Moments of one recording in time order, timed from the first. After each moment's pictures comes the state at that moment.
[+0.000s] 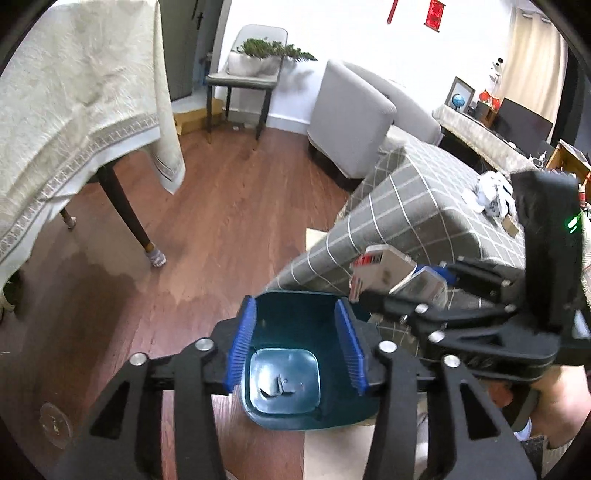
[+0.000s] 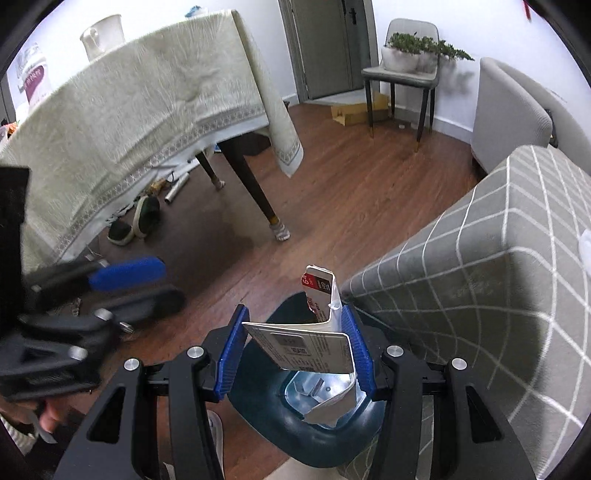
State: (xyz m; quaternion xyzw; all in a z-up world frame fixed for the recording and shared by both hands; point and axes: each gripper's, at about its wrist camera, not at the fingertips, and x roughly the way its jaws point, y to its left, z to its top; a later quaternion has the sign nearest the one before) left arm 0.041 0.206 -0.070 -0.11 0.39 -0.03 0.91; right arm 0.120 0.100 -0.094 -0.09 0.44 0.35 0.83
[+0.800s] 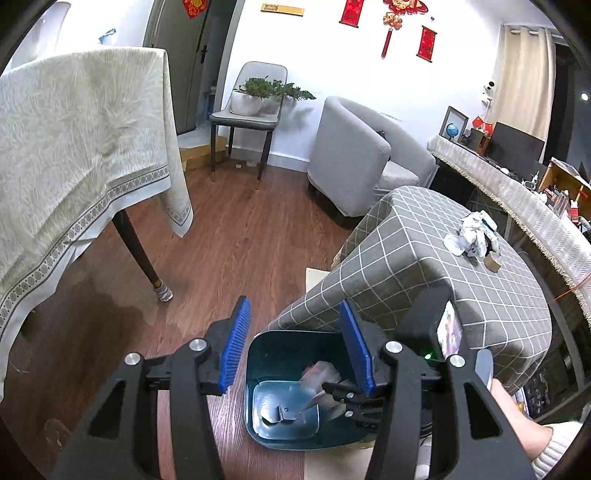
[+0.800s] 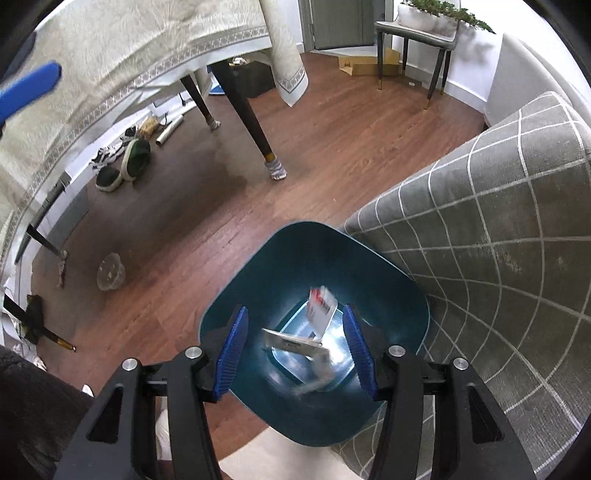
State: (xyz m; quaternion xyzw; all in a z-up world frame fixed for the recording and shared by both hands) left arm 0.027 0.209 -0.023 -0.11 0.33 -0.03 0.94; right arm 0.116 0.113 -0.159 -0.16 0.51 0.33 0.78
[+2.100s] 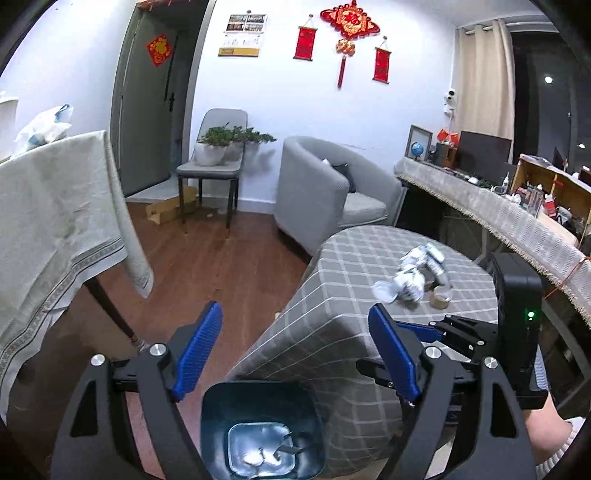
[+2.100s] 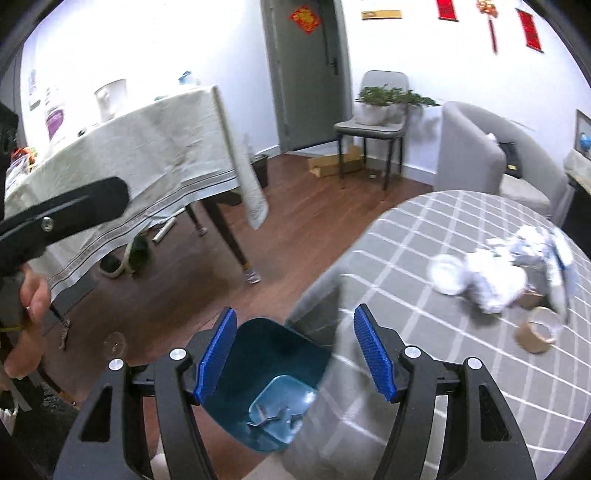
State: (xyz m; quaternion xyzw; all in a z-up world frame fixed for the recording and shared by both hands) left arm 0.035 0.121 0.039 -0.06 0.25 -0.06 0.96; right arm 0.108 -0.013 -0.020 -0.07 0.34 0.33 0.88
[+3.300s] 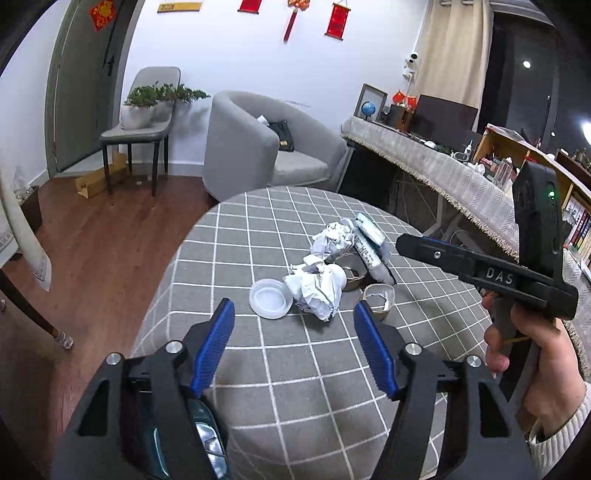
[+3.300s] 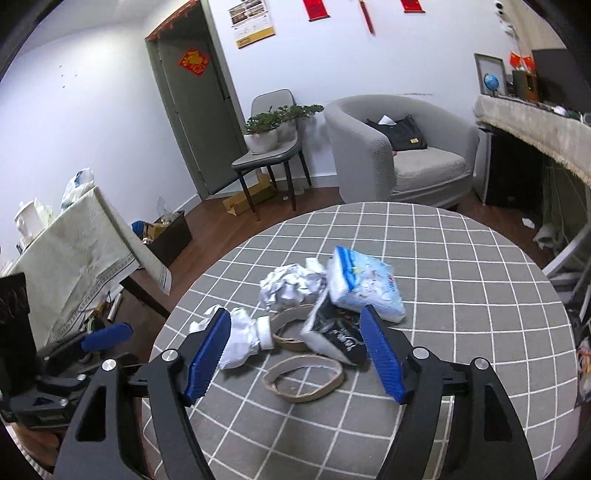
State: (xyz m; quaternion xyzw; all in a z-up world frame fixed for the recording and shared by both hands) left arm 0.144 -0.010 -0.005 -0.08 0.32 -0.18 0.93; right arm 0.201 -0.199 0.015 0.06 0.33 0.20 0.92
